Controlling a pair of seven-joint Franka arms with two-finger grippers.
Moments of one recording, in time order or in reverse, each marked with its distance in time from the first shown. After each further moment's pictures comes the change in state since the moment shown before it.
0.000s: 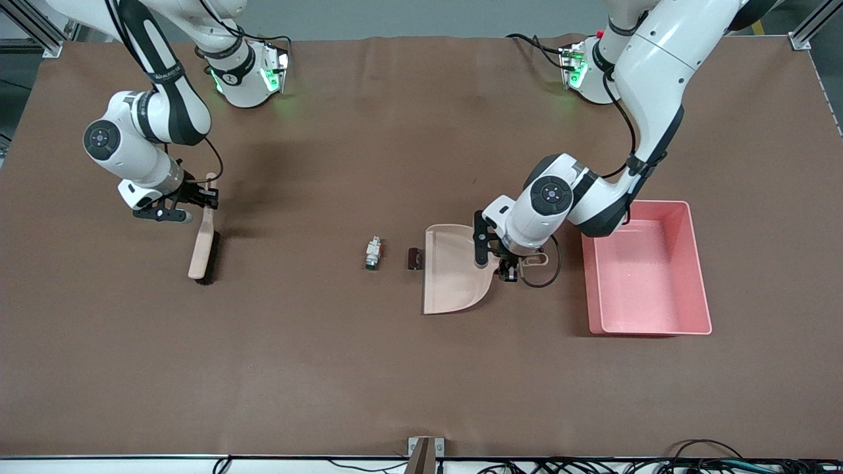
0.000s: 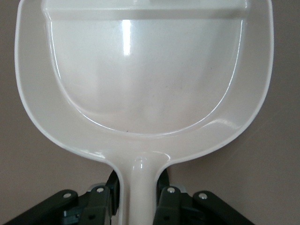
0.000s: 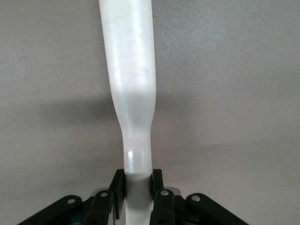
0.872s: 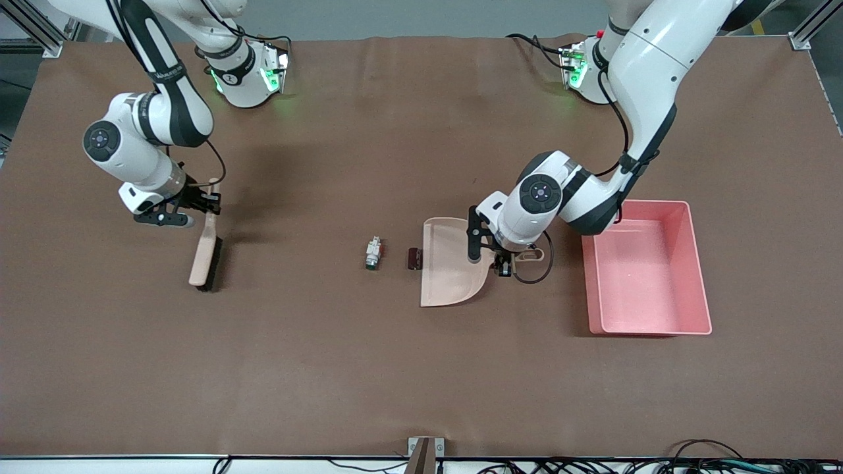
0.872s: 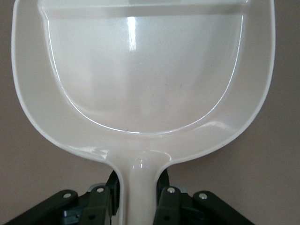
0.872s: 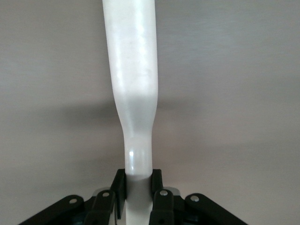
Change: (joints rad) left arm -0.023 0.002 0.000 0.009 0.000 -0.051 0.000; right arm 0.069 0.000 0.015 0.045 0.094 -0.014 0.000
